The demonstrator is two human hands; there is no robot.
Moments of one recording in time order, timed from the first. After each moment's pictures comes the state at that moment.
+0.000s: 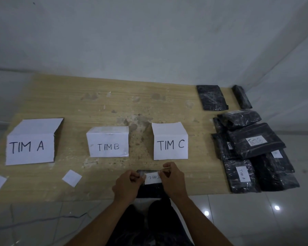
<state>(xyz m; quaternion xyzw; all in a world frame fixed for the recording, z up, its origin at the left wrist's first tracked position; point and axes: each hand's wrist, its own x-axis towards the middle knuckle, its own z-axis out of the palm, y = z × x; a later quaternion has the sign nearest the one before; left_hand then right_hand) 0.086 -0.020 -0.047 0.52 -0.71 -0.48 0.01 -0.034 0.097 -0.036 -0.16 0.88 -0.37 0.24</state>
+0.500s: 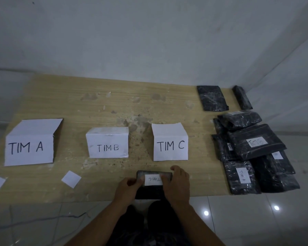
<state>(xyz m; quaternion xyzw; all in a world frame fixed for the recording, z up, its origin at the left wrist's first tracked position) 0.091 -0.018 -0.050 0.53 -0.55 -0.65 -0.04 -0.025 0.109 -0.048 -0.18 0.94 -0.24 0.15</state>
